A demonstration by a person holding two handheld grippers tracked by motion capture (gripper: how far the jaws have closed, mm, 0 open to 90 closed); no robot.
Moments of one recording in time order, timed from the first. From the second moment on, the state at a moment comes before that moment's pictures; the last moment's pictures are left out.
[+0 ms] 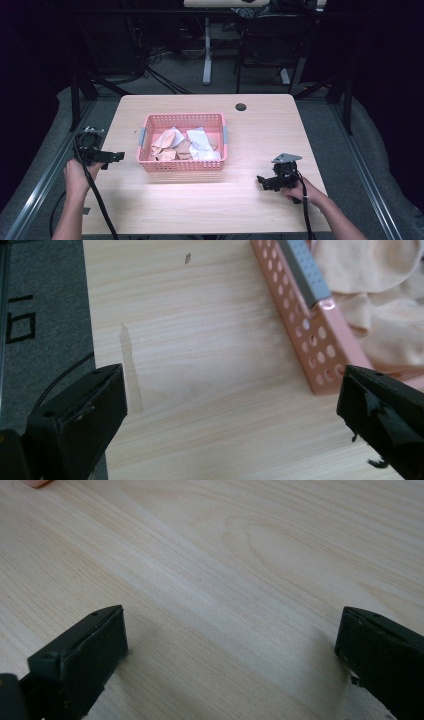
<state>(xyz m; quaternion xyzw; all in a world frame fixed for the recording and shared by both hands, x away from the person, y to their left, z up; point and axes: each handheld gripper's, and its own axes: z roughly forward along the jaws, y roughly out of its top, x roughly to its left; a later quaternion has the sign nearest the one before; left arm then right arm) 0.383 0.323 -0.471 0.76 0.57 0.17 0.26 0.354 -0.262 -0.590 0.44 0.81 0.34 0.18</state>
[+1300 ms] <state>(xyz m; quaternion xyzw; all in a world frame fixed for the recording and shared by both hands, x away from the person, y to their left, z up) 0.472 0.192 -0.444 0.85 0.49 0.09 0.20 0.354 -0.263 -0.590 0.44 0.81 0.34 0.18</state>
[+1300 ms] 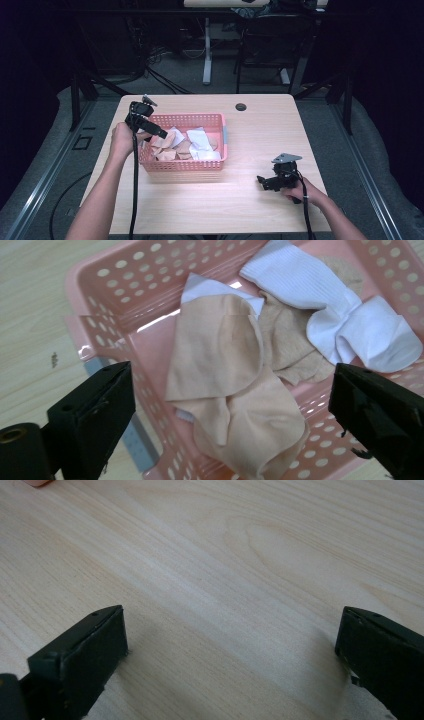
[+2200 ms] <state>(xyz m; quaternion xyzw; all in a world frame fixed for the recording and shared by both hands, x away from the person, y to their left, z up) 0.505 0.166 -0.501 0.85 0.51 0.06 0.11 0.354 -0.263 -0.590 0.43 0.81 0.34 0.18</state>
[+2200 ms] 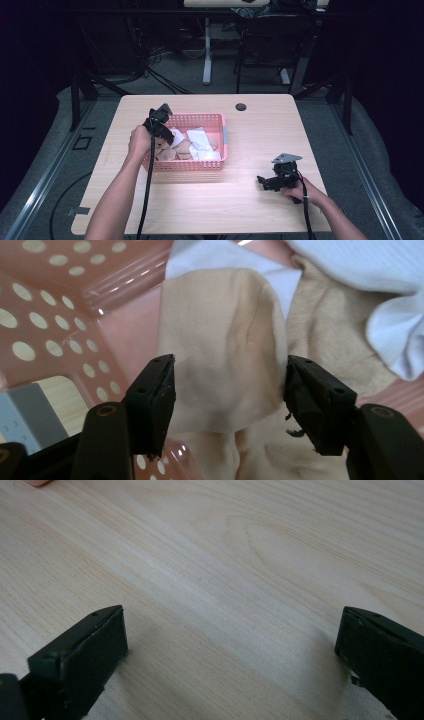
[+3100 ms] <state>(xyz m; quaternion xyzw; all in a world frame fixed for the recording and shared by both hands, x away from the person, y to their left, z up) 0.505 0.183 -0.503 0.84 0.53 0.05 0.11 0.354 -0.263 -0.590 0.43 0.82 0.34 0.18</state>
